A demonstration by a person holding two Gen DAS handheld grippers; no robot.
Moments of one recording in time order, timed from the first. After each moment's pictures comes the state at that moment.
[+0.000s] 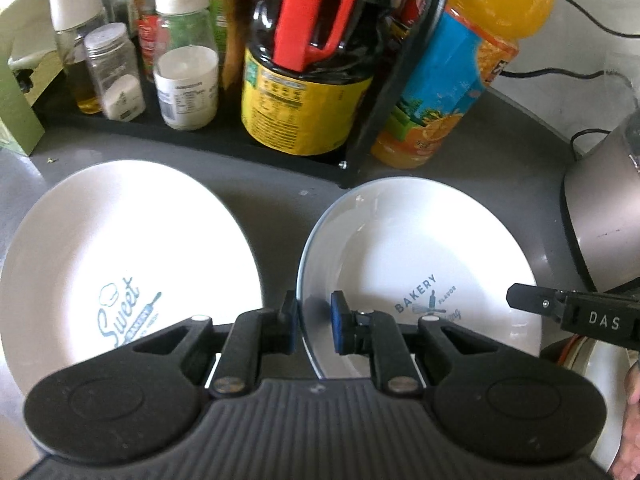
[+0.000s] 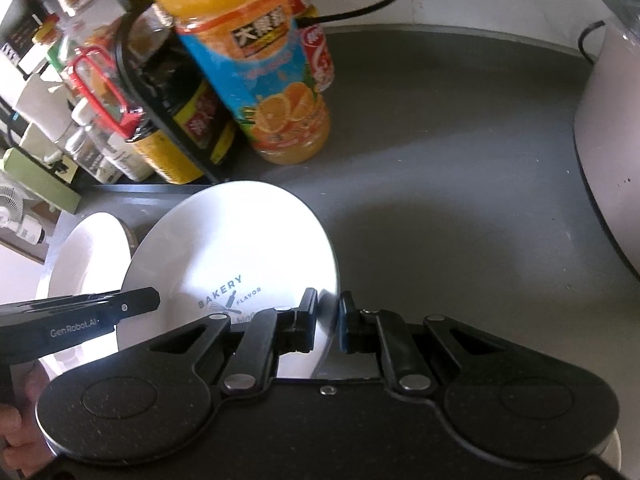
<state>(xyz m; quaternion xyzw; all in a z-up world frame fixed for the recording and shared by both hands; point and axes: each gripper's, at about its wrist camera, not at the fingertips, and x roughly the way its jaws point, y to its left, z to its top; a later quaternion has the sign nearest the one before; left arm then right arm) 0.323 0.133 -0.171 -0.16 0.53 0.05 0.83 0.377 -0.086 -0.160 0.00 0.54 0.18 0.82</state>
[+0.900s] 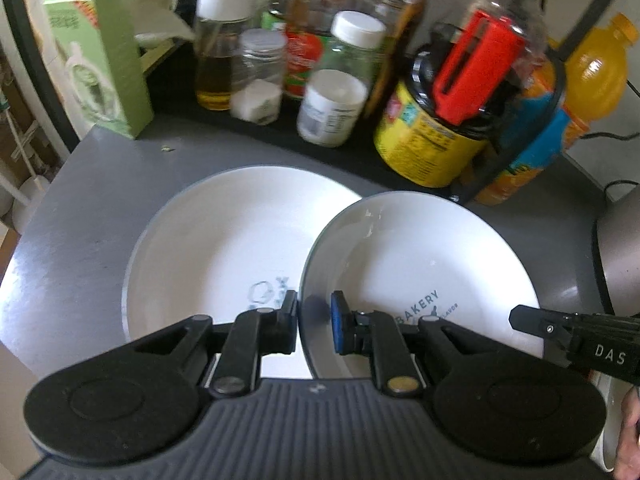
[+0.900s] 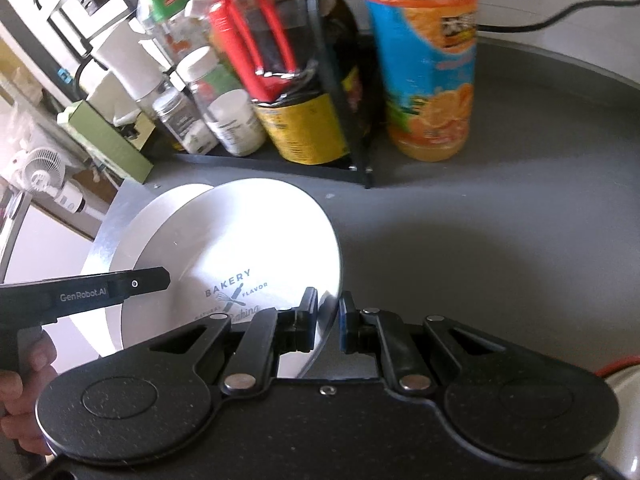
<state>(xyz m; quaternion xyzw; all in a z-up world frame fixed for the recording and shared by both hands) 0.269 0.227 -0.165 -0.19 0.51 0.11 0.83 0.349 0.010 -0.154 -0.02 0.53 0.25 0.81</state>
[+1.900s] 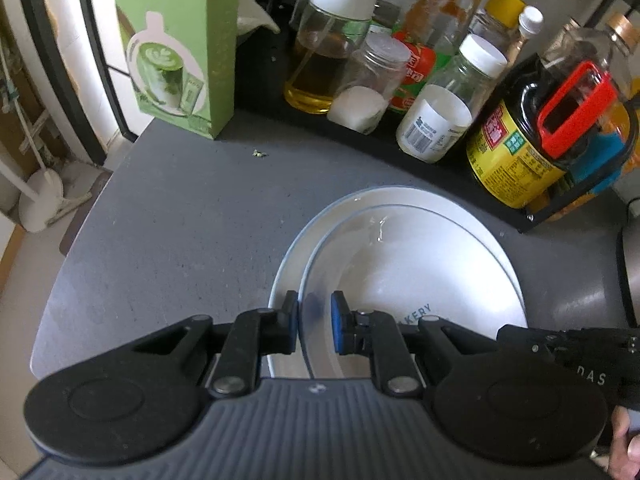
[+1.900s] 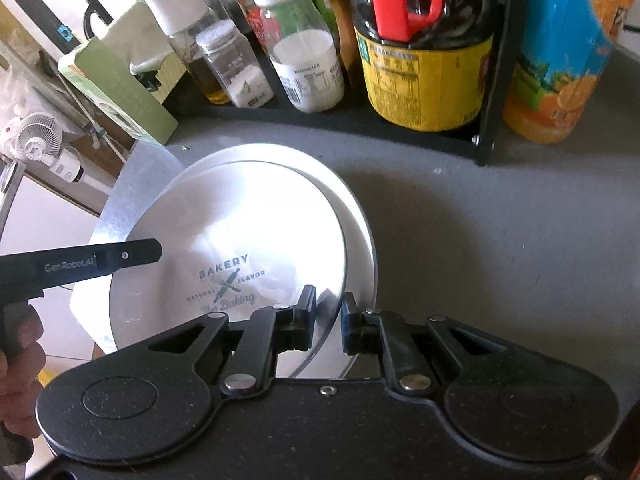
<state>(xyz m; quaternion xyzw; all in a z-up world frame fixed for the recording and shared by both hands) 0.262 0.321 -0.186 -0.20 0.52 0.11 0.83 0.341 0.104 -0.191 -0.04 0.57 0.25 0.78</state>
